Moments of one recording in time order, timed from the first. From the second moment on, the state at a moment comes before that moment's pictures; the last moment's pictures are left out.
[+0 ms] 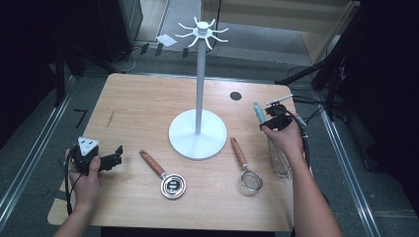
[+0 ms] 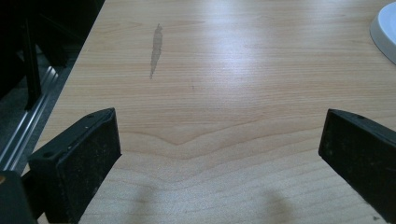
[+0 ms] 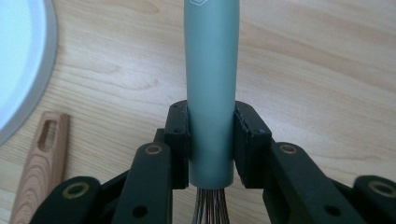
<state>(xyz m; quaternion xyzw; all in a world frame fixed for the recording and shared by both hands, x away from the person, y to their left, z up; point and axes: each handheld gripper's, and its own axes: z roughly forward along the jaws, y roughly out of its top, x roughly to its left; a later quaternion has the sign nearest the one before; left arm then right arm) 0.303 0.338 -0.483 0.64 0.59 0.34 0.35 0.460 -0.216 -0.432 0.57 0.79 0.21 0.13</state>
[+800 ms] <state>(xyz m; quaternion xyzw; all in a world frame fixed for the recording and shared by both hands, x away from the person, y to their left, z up) 0.303 0.338 -0.483 0.64 0.59 0.34 0.35 0.417 -0.204 -0.382 0.50 0.73 0.40 0.24</state>
